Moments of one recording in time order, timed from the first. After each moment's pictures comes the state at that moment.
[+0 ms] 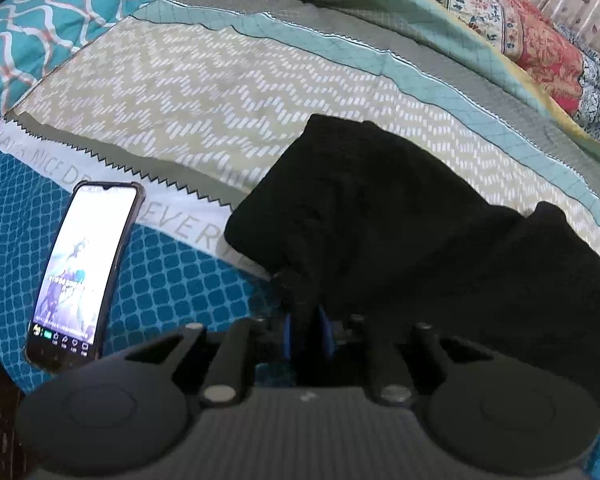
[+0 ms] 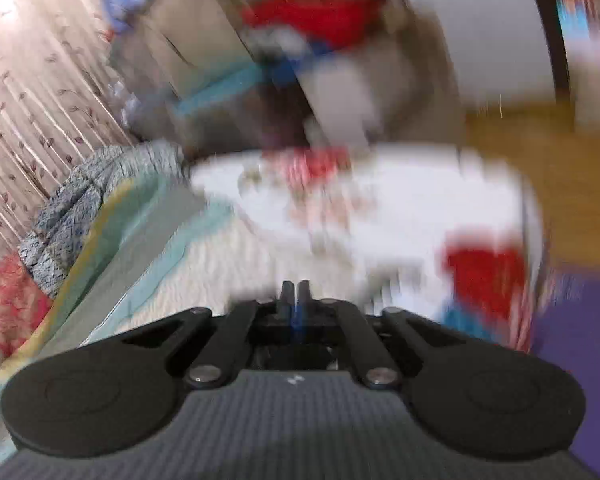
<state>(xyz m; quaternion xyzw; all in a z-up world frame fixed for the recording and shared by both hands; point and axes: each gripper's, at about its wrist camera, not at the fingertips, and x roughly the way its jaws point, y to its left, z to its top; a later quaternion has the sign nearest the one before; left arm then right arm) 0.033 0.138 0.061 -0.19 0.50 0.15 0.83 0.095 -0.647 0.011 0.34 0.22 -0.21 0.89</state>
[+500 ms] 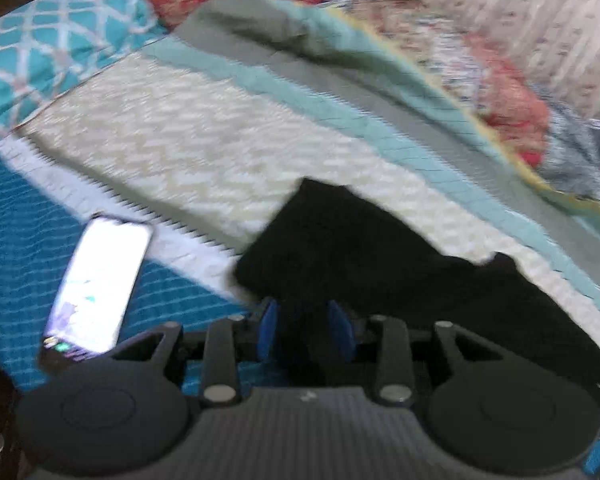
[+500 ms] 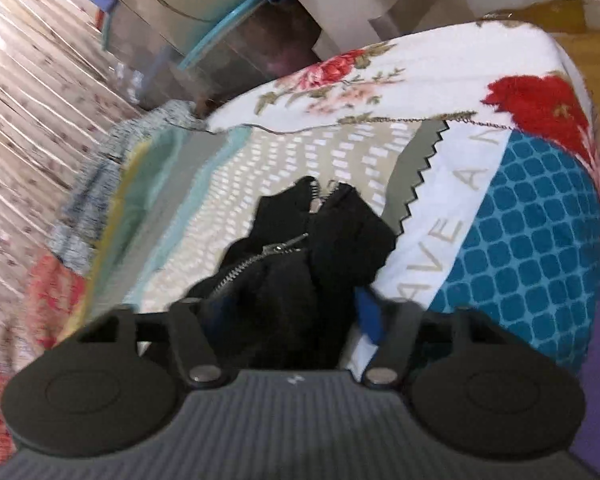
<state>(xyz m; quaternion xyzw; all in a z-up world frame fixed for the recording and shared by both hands) 0.011 0.145 0.107 -0.23 0.43 0.12 0.87 0.119 -0.606 -0.027 0.40 0.24 -0.18 0.86</state>
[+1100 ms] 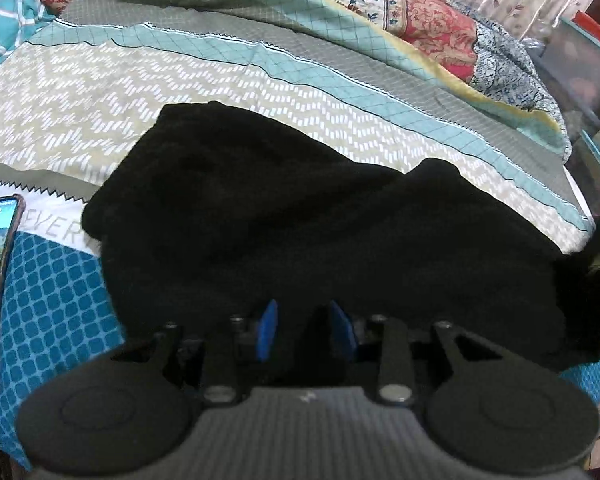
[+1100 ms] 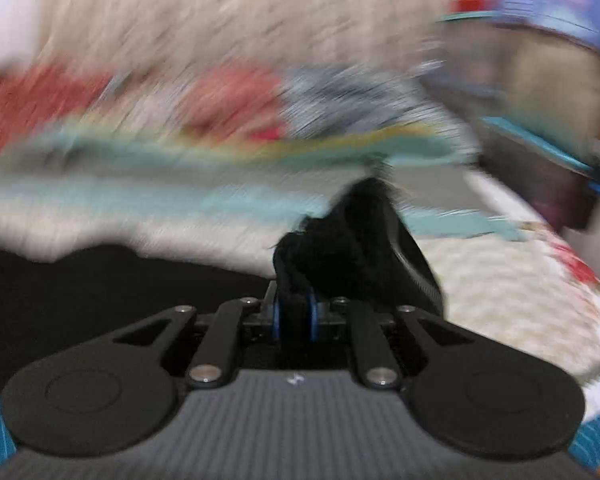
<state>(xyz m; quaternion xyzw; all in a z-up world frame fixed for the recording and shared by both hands) 0.033 0.076 0.060 -0.19 0.47 0.01 0.86 0.112 -0.357 0.036 -0.08 0.28 0.10 0.95</state>
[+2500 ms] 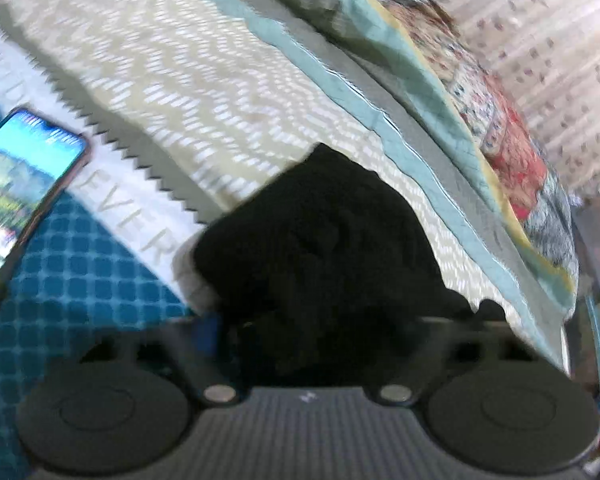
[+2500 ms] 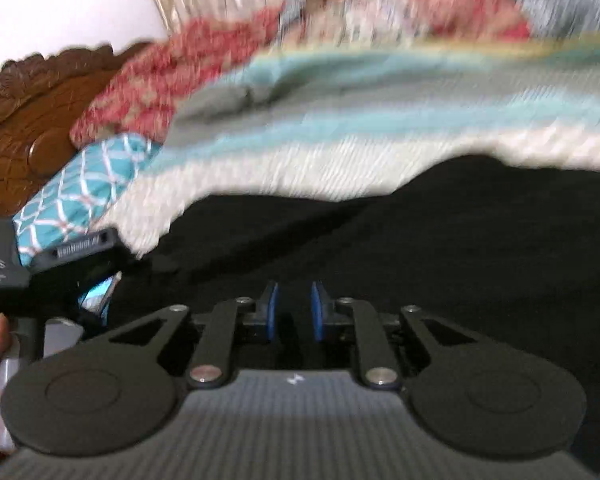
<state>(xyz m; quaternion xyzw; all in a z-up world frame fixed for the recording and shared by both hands) 0.046 0.176 0.006 -0.37 0.39 0.10 0.84 0.147 -0.082 -0.009 0.10 0.40 0.32 0.86</state>
